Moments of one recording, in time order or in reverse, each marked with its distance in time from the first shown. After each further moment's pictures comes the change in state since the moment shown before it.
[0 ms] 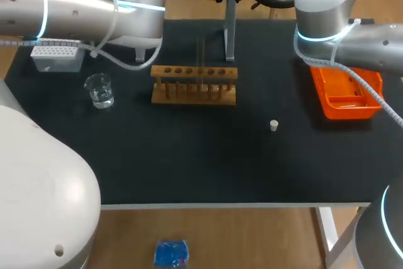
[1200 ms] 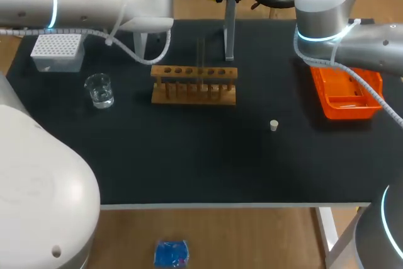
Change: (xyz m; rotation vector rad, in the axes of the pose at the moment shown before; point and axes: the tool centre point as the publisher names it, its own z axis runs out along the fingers) left arm 0.009 0.006 0.015 -0.048 0.044 0.024; right arm 0.000 0.000 0.000 0.000 0.000 0.000
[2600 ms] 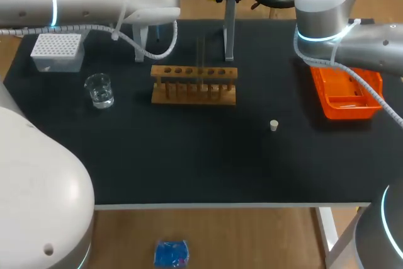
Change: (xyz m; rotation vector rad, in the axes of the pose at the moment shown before) left arm 0.008 -0.019 -0.022 0.032 -0.021 0.044; right arm 0.000 0.000 0.000 0.000 0.000 0.000
